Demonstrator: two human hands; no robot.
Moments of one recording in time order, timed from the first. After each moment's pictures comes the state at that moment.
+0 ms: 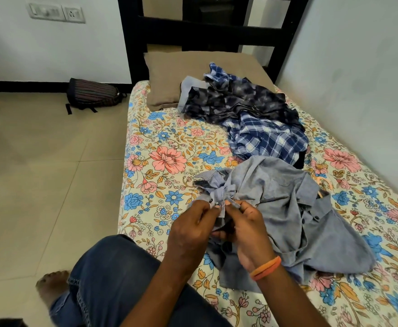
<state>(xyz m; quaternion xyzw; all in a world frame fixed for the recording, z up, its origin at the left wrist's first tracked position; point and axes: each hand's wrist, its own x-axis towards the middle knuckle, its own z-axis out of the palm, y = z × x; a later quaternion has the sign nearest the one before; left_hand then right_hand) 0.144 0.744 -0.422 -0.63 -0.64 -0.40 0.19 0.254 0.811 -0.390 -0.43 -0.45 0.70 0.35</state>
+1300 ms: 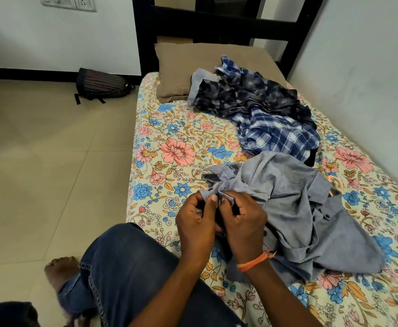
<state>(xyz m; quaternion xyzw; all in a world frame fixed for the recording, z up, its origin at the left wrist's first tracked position) 0.164 0.746 -0.414 -0.24 -0.64 -0.70 -0.23 0.234 0.803 -0.413 -0.37 -0.77 0.20 0.49</state>
